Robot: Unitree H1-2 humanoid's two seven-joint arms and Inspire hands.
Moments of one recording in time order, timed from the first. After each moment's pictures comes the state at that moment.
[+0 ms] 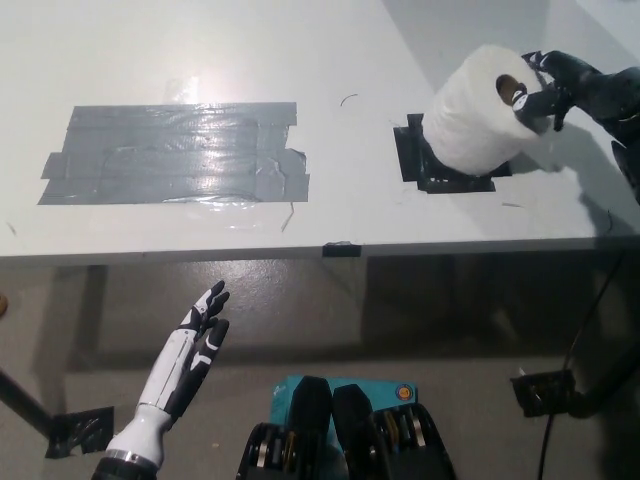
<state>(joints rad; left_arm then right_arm) -0.10 0.16 -0.09 0.08 0.23 -0.14 -0.05 -1.27 -0.35 0.42 1.32 -0.28 0.07 0.28</state>
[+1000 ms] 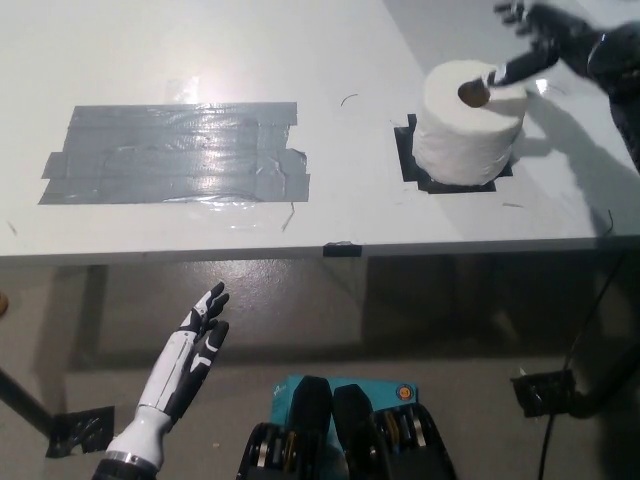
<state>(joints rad) -0.10 0.16 -0.09 0.09 0.23 -0.14 -0.05 -1.35 -0.34 0.25 1.28 -0.27 0.05 0.31</state>
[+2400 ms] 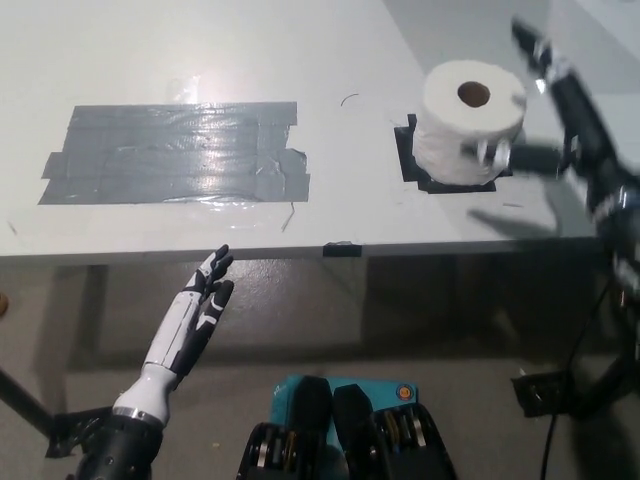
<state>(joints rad) -0.21 0.16 -0.08 0.15 0.23 -0.14 -0.05 -0.60 -0.26 0.05 0.16 -0.17 0.05 0.14</state>
